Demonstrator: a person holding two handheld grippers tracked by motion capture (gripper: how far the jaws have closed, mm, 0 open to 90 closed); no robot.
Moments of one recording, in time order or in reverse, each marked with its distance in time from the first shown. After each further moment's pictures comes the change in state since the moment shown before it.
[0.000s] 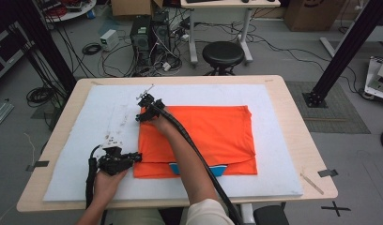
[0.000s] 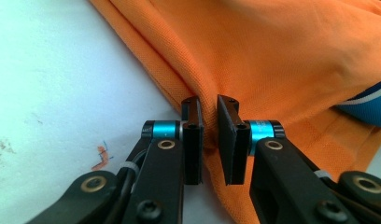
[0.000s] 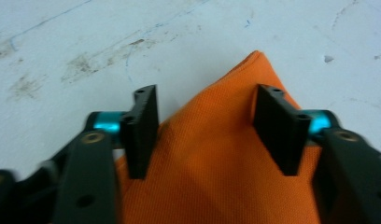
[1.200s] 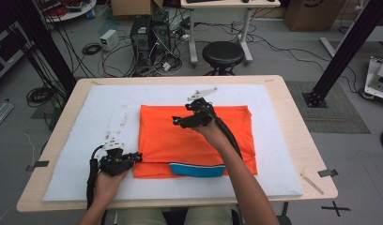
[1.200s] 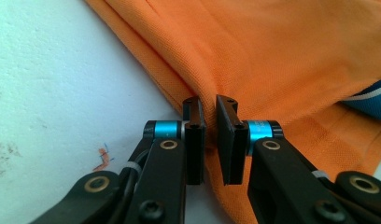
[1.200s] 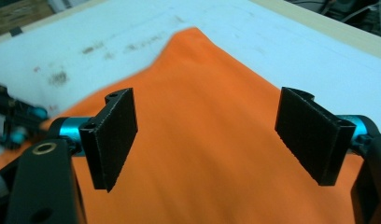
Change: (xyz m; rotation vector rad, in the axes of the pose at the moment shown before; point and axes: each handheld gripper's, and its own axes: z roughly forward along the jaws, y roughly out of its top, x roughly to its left) left arm -0.006 -0.001 0.000 -0.010 0.036 0.036; right arm -0.036 -0.095 -0.158 -0.245 0.068 0.085
